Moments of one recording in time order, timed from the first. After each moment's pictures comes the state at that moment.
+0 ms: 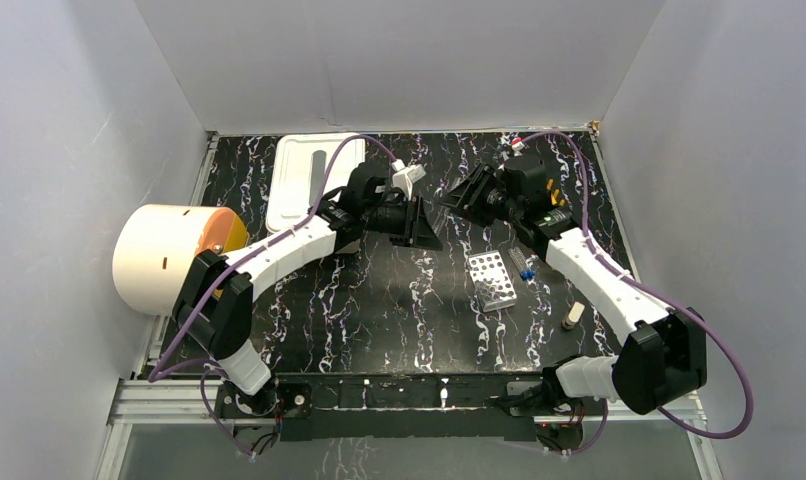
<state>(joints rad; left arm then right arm) -0.67 1.65 1.23 -0.14 0.67 -0.60 0.44 1.29 1.05 -0.24 -0.25 0.92</state>
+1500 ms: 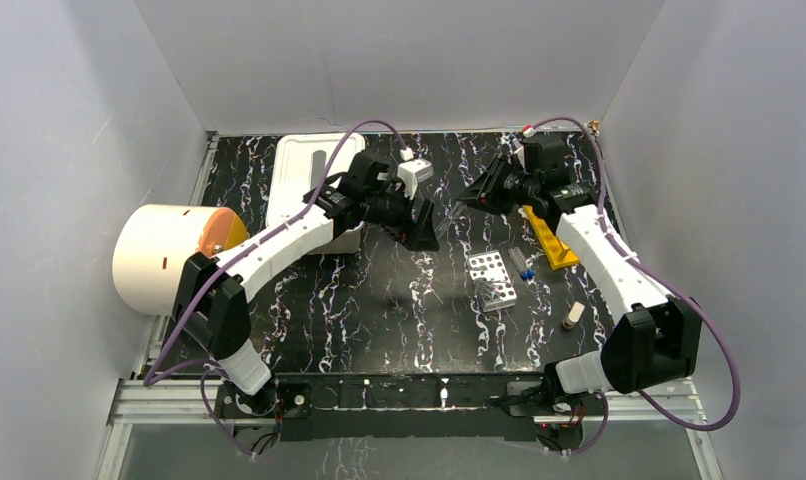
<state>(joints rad) -0.67 1.65 1.38 -0.45 0.58 -0.13 0.30 1.38 1.21 -0.47 -0.45 0.82</state>
